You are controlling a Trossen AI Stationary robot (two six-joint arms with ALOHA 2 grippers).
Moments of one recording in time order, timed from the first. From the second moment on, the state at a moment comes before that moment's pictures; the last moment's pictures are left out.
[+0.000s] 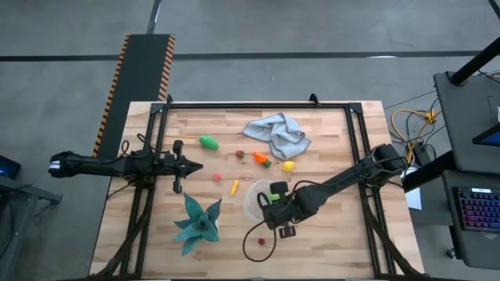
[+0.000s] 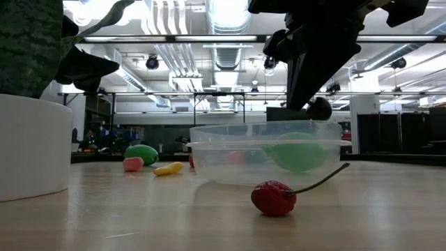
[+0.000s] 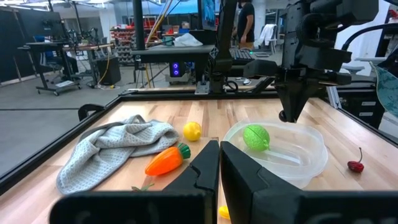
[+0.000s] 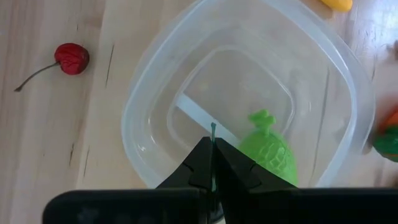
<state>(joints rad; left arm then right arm) -0.02 0.30 0.01 0.22 -0.08 0.03 0.42 1.89 1.43 -0.81 0.22 0.20</state>
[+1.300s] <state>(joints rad) -0.02 0.27 0.01 0.26 -0.06 0.06 0.04 1.27 0.97 -0.57 0.18 -0.27</state>
